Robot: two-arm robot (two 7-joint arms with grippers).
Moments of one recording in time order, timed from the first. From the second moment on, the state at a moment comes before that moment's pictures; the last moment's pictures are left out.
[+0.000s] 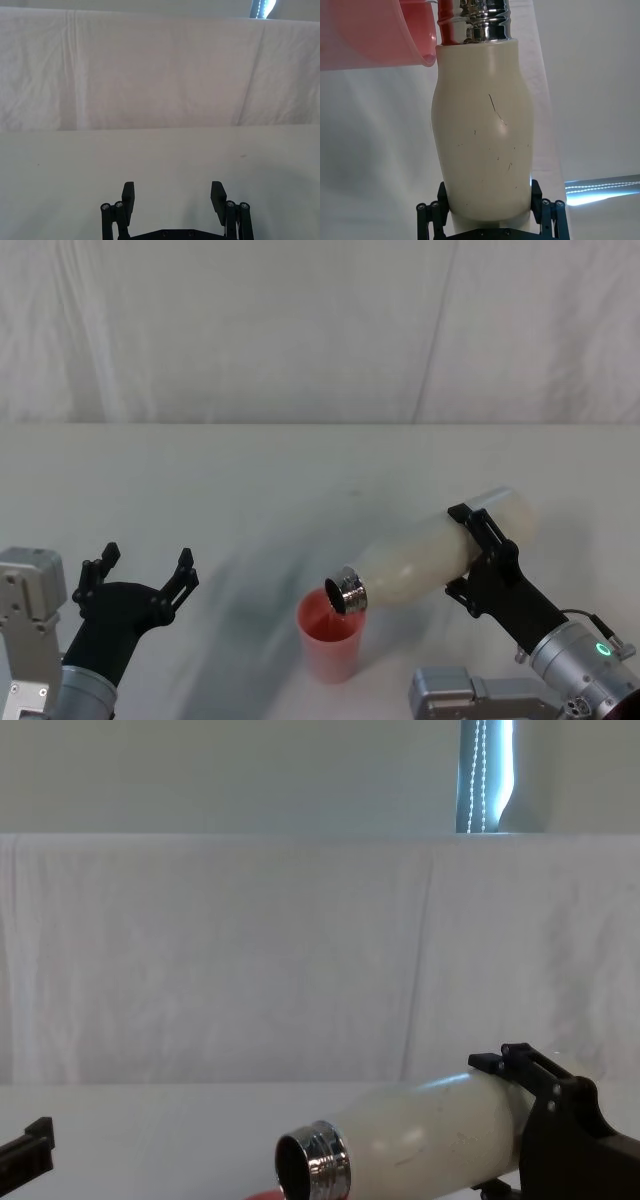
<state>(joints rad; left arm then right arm) 0.27 0.24 0.04 -1.85 -0.25 -0.02 -0.02 0.14 0.46 -0.58 -1.60 -1.00 -0.05 -0.12</state>
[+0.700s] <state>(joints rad) 0.27 0.24 0.04 -1.85 -0.25 -0.02 -0.02 0.13 0.45 -0.56 -1.61 -0.94 -0.07 -0.09</state>
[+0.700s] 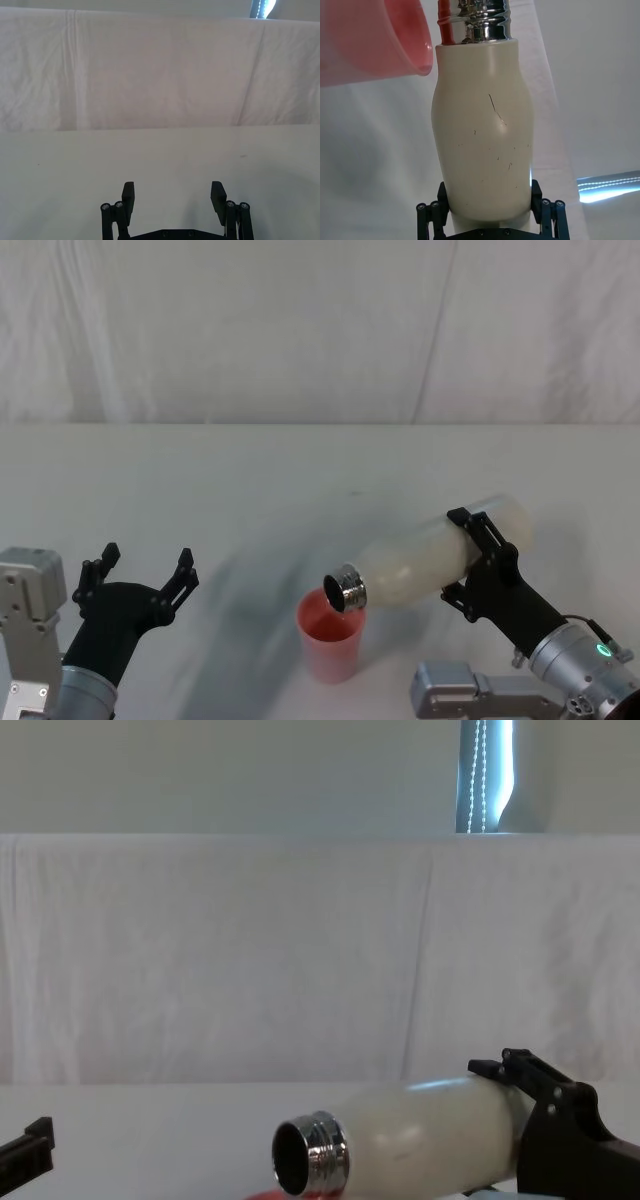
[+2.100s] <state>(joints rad) 0.27 0.24 0.04 -1.85 -0.25 -0.02 -0.02 -0.02 0.31 -0.19 -1.72 -0.04 -0.09 0.26</state>
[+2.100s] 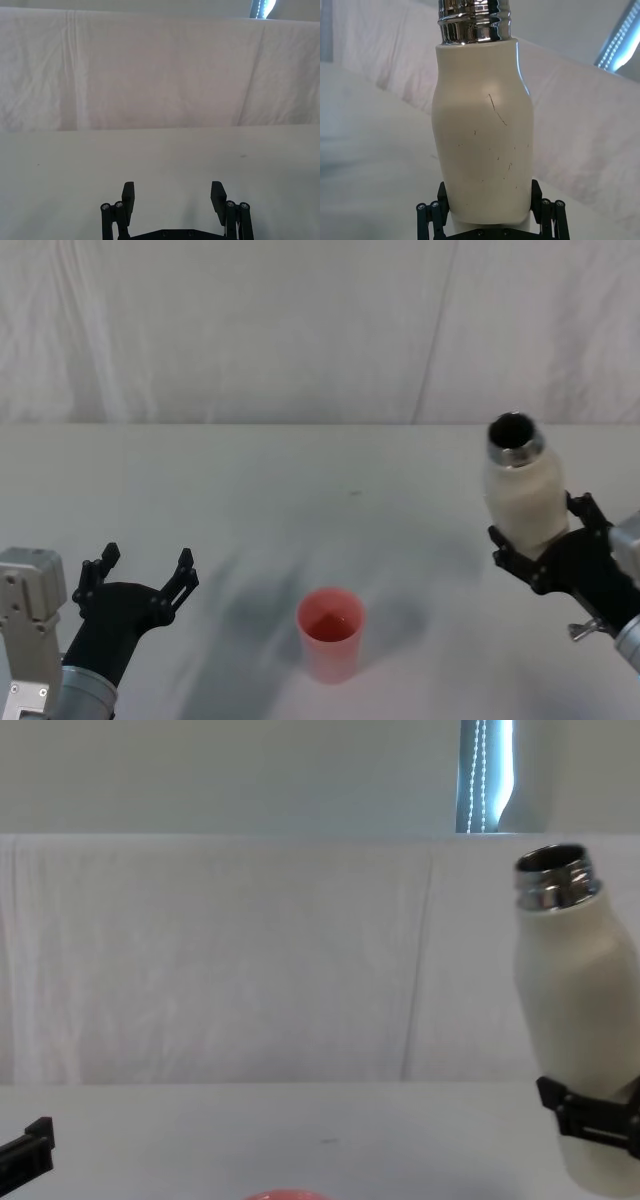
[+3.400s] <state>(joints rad) 0.27 0.24 0.04 -1.85 -0.25 -0.02 -0.02 -0.01 0.41 -0.15 -1.62 0.43 -0.02 0.49</state>
